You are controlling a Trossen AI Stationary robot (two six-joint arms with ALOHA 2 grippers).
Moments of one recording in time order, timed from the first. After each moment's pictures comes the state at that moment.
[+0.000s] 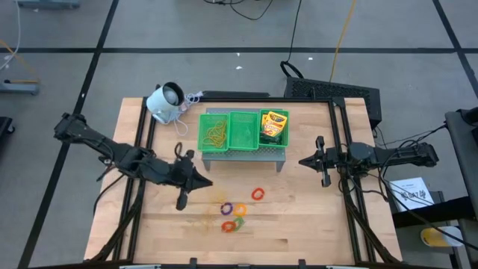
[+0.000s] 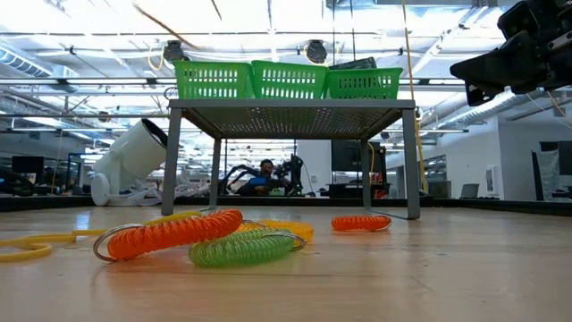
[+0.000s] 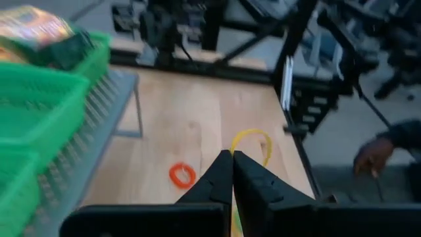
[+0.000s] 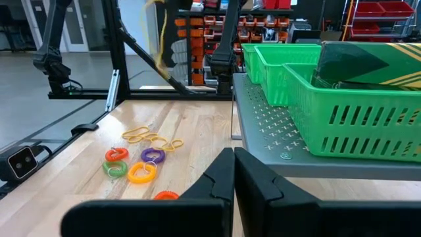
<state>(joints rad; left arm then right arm) -0.45 1.10 0.95 -0.22 -0.30 -0.32 0.11 0.15 0.10 0.03 0.05 0.01</state>
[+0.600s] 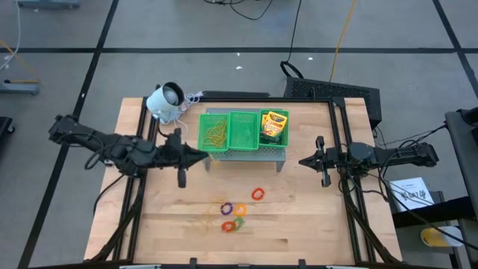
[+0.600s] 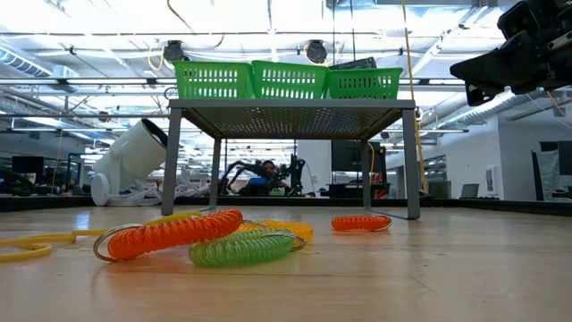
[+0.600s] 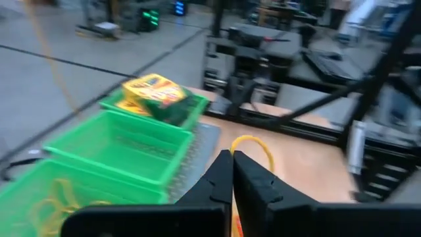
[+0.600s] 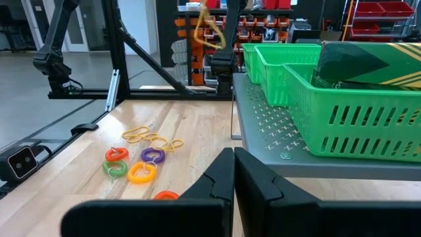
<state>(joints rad) -0.34 0.98 0.95 -0.20 -0.50 -0.27 0.11 0.15 0.10 0.03 0.05 0.01</state>
